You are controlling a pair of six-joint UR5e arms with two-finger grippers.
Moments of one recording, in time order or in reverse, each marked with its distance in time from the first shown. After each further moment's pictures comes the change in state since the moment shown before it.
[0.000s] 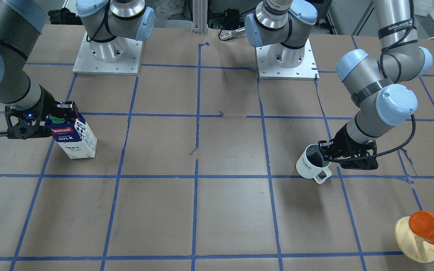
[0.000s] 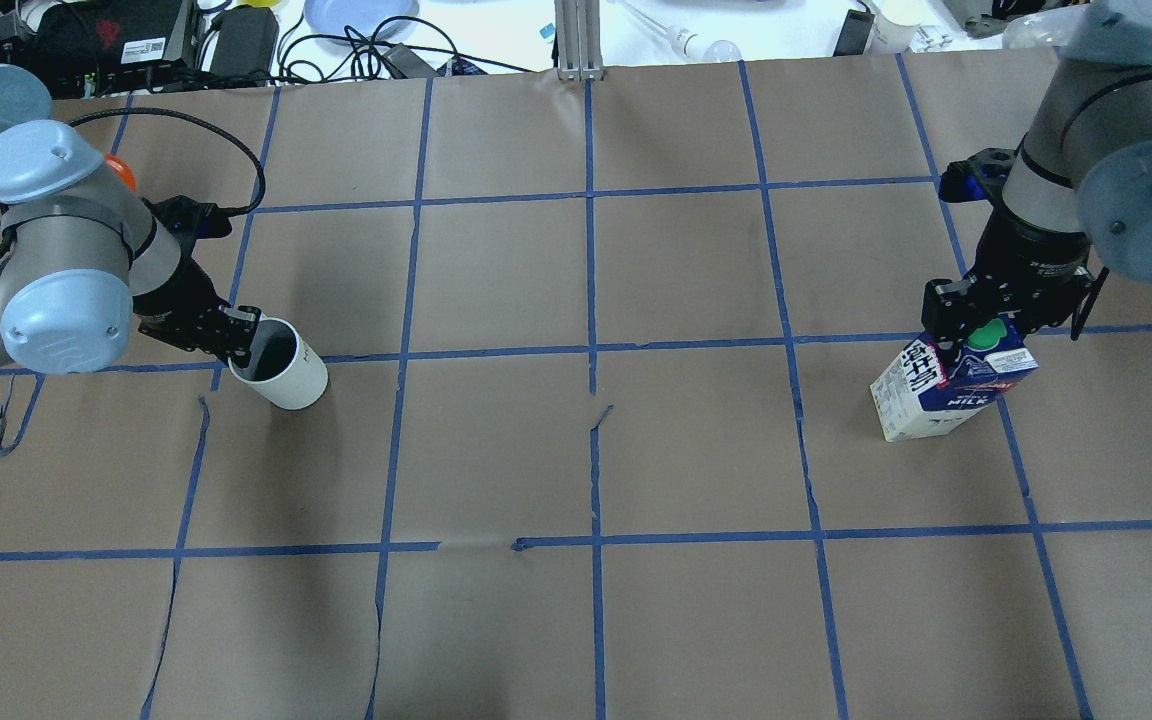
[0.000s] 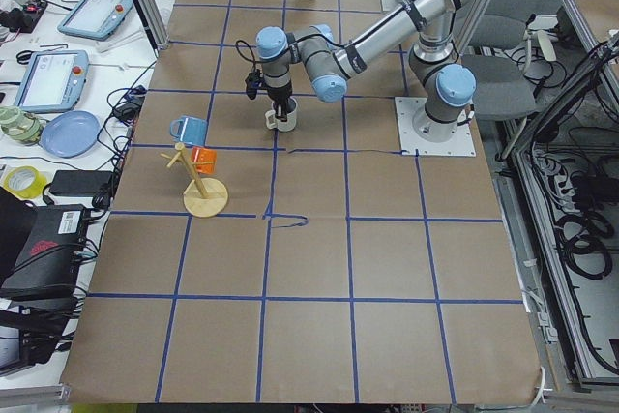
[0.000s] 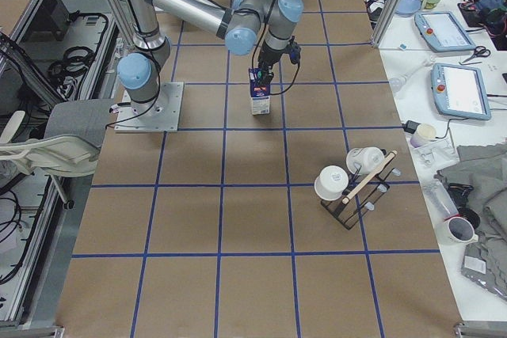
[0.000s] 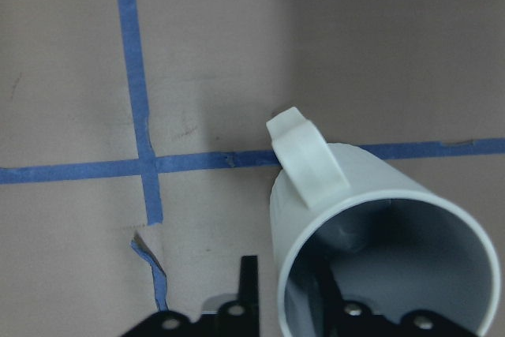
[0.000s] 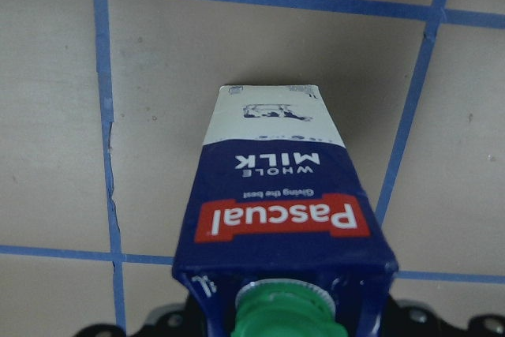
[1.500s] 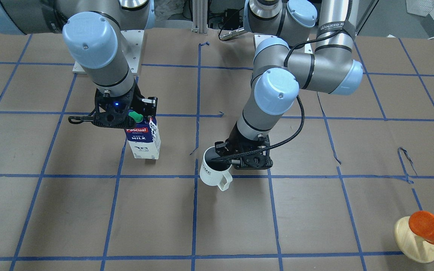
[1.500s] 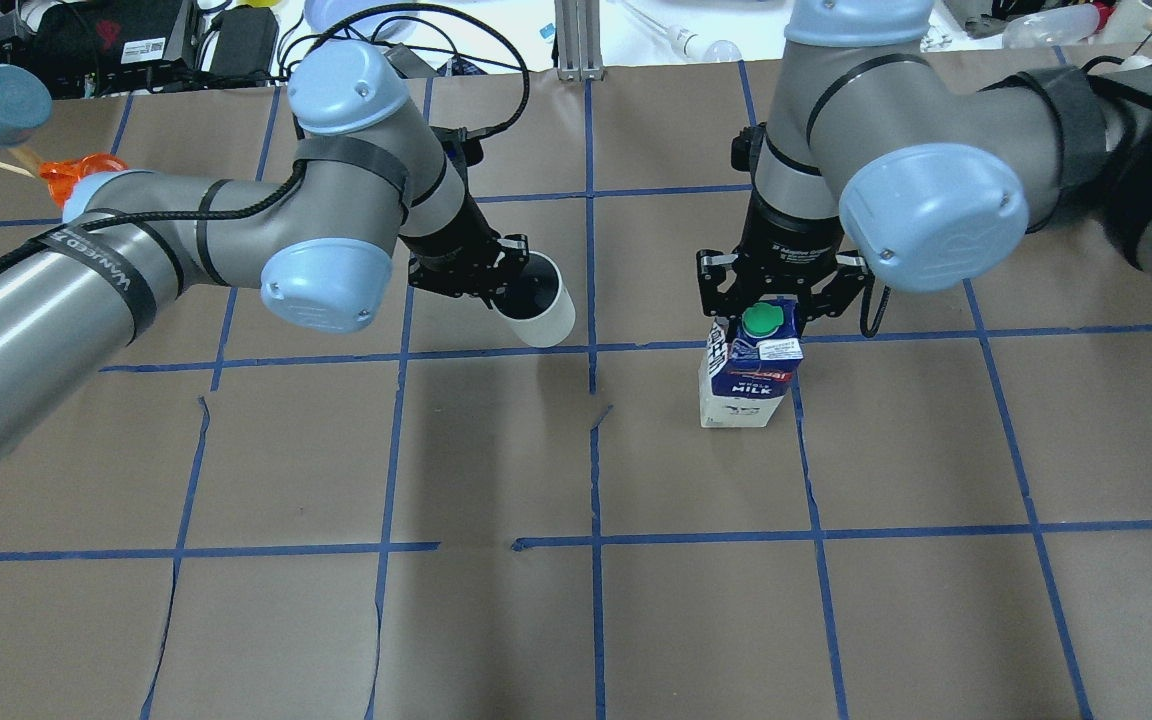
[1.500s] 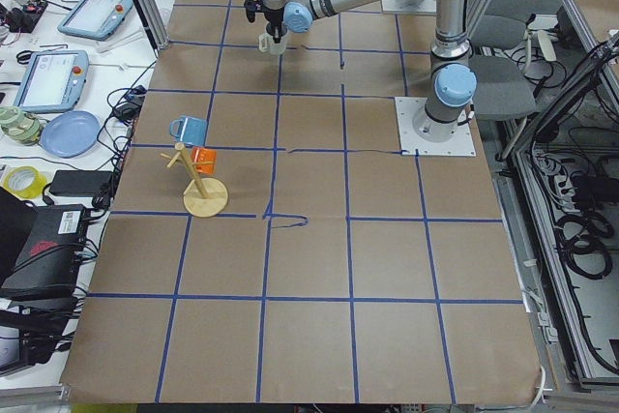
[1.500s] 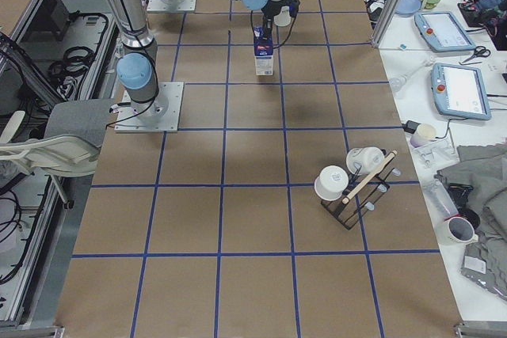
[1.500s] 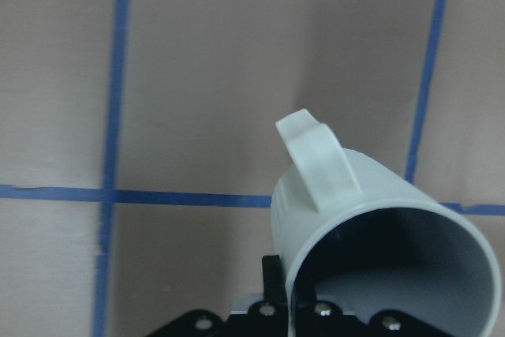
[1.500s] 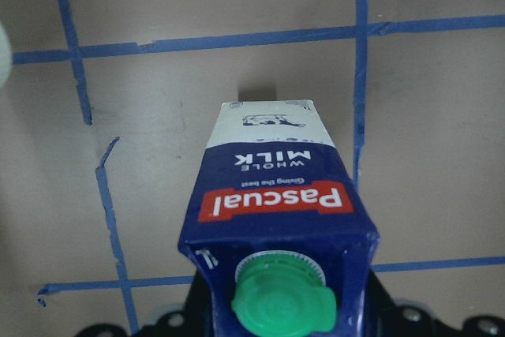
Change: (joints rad) left arm -0.510 -0.094 0.197 0.019 -0.174 -0.651; right arm 0.406 0.037 -0.117 0.004 0.144 0.549
